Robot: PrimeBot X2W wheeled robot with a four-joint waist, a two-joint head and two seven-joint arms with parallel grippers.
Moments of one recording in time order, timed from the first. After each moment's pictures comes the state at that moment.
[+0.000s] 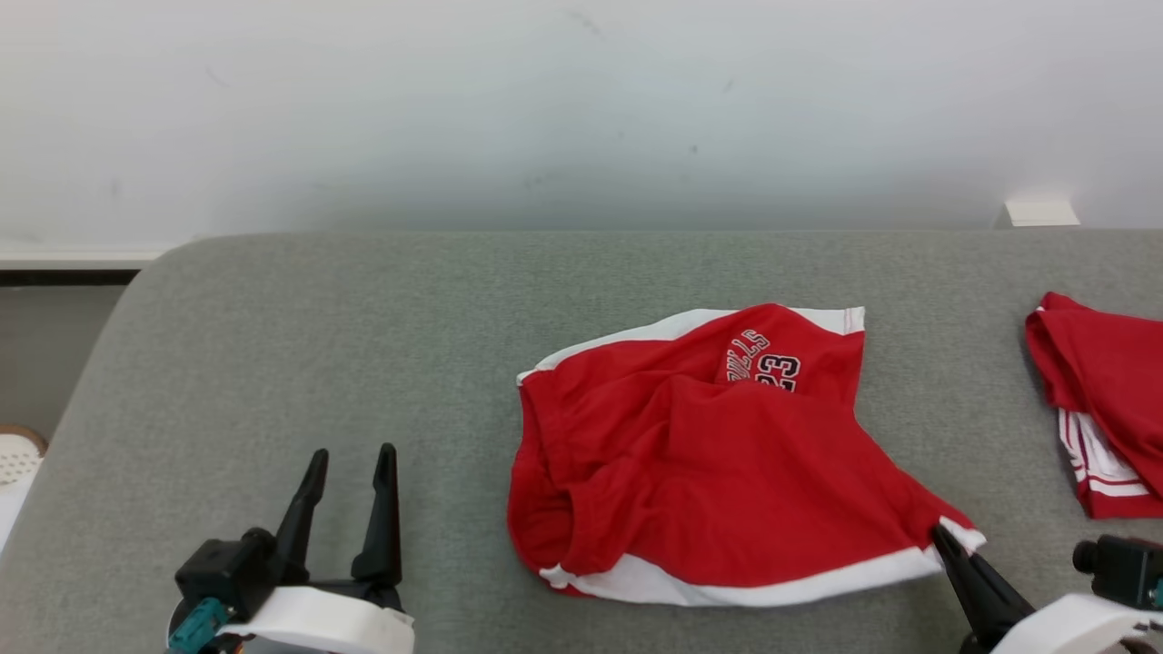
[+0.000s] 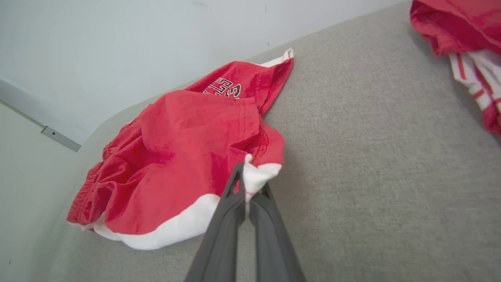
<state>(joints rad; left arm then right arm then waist) -0.13 0.05 -0.06 0.22 -0.28 -0.09 -0.26 -0.09 -0.27 0.21 0.19 0.83 0.13 0.14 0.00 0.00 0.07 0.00</state>
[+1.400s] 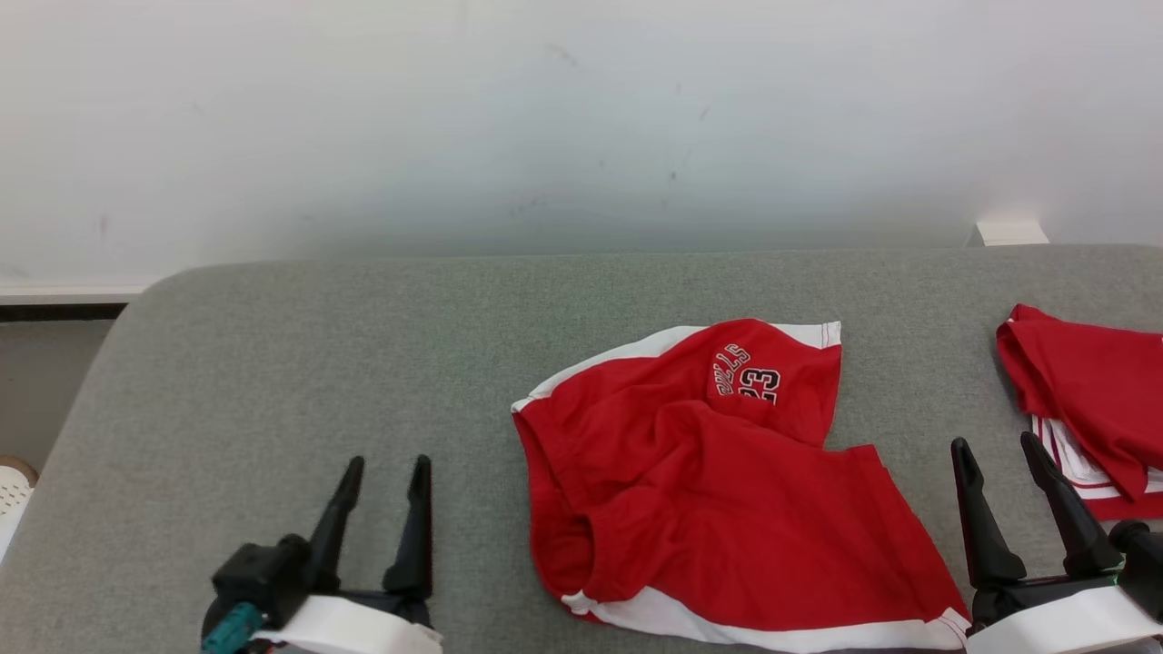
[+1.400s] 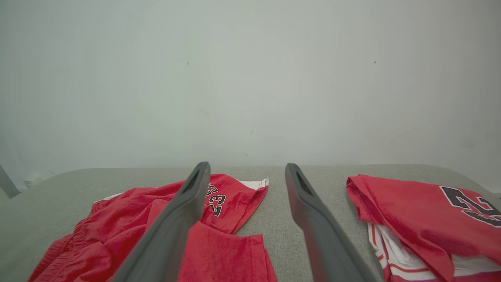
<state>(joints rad) -0.12 0.05 -0.08 0.21 -0.27 -0.10 -0.26 -0.06 -0.14 0.05 0.06 0.36 0.13 -0.10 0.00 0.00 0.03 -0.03</state>
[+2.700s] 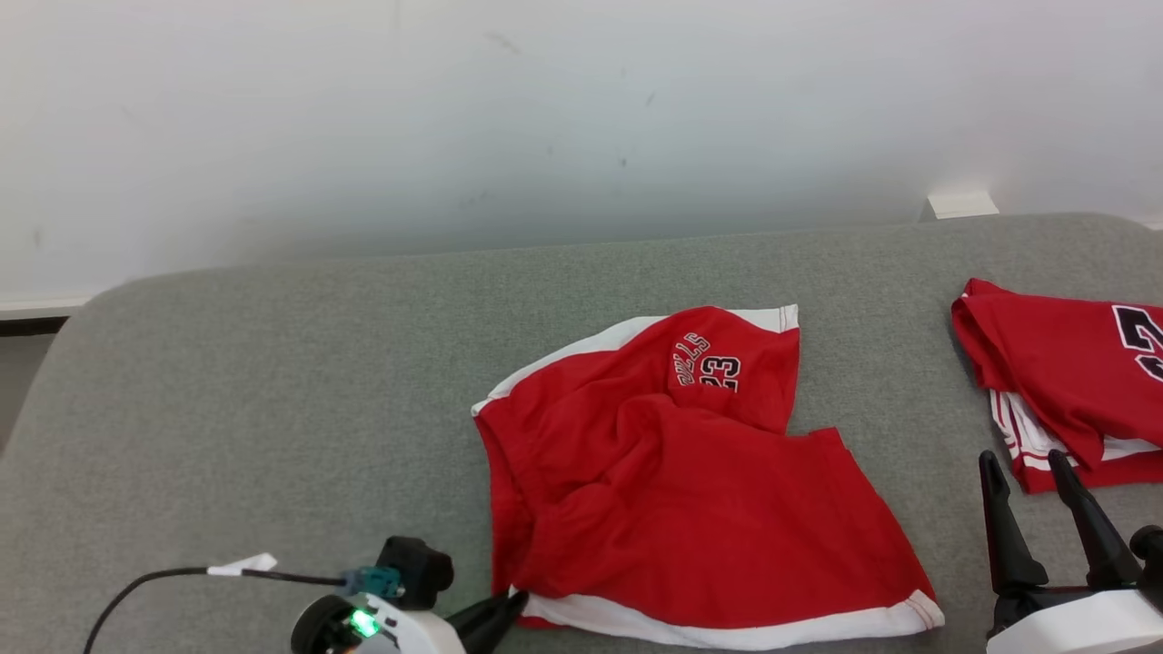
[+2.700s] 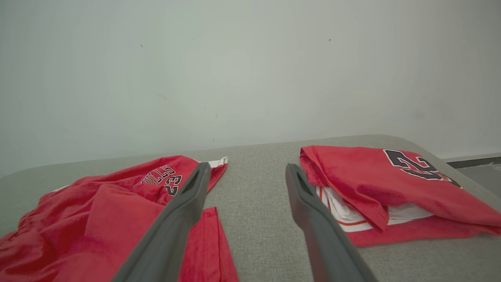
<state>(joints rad) -0.33 0.35 -0.74 0.40 -0.60 -0.13 0.08 -0.08 -0.14 0.01 0.15 0.37 0.13 -0.12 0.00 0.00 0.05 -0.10</state>
